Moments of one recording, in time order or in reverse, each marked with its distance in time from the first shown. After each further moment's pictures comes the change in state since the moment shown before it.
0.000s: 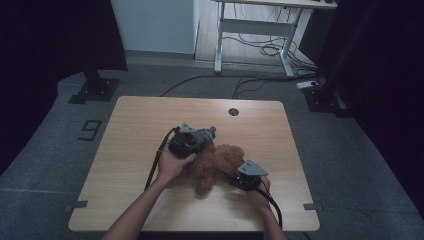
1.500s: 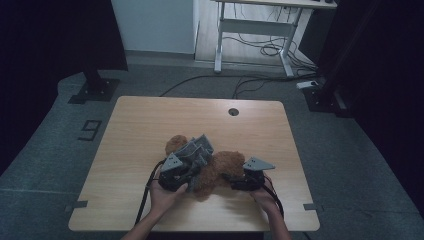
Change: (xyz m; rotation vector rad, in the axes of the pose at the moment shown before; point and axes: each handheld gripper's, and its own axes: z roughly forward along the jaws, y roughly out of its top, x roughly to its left) left arm -0.026 -0.091 -0.029 -0.230 -0.096 -0.027; right arm -0.005 0.014 -0.016 0.063 0.167 0.129
